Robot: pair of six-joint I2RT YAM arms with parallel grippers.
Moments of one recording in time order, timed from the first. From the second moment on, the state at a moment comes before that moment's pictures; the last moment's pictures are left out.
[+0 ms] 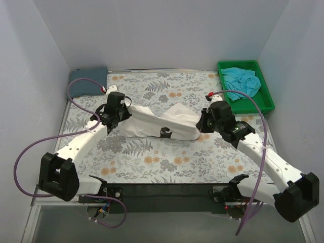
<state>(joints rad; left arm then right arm) -0.38 1.31 0.93 -0.36 -0.29 -0.64 0.54 1.13 0.92 -0.50 0.04 0.40</state>
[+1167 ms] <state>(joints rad) -0.35 0.90 0.60 -0.53 -0.16 -0.76 0.63 2.05 1.57 -0.59 -0.25 0.14</state>
